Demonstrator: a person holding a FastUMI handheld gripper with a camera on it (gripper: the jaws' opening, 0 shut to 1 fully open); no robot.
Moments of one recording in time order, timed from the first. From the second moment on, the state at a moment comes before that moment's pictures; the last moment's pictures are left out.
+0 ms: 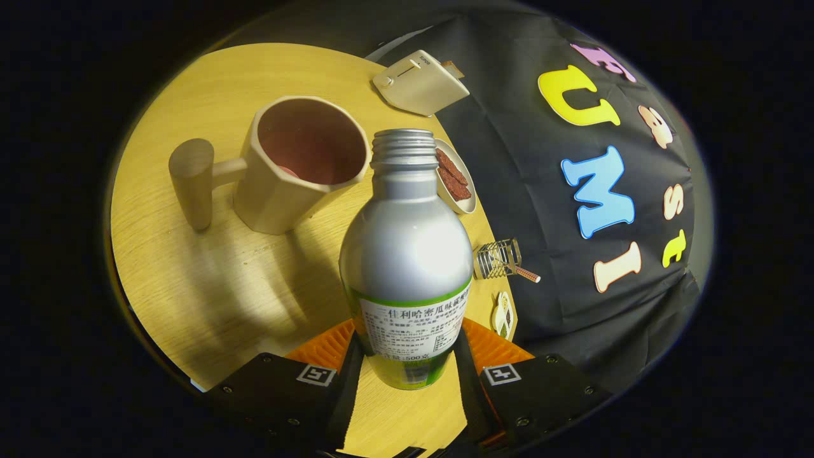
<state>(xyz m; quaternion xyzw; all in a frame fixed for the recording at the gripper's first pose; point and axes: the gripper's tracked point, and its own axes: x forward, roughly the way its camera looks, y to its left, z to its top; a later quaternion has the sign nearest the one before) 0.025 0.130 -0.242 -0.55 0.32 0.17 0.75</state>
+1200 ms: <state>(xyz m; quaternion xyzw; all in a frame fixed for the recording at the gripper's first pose) 0.020 0.131 -0.212 -0.69 0.33 0.16 0.63</state>
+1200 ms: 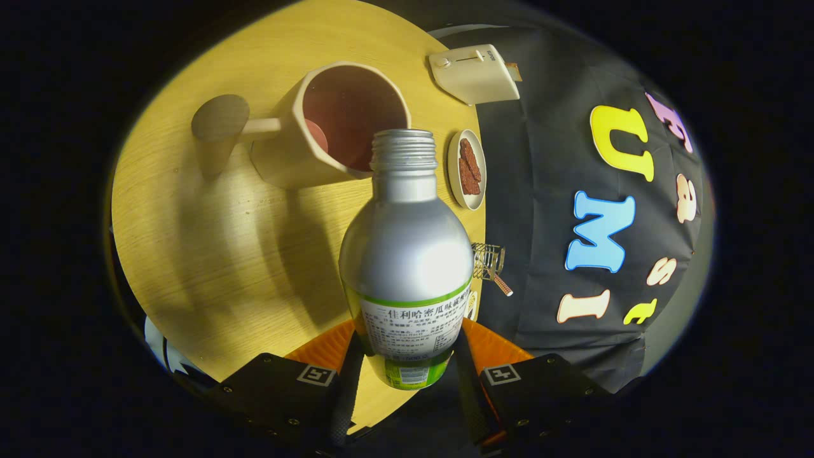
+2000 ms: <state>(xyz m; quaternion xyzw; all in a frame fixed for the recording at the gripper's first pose) 0.031 0.134 -0.197 -0.75 0.33 0.16 0.56</state>
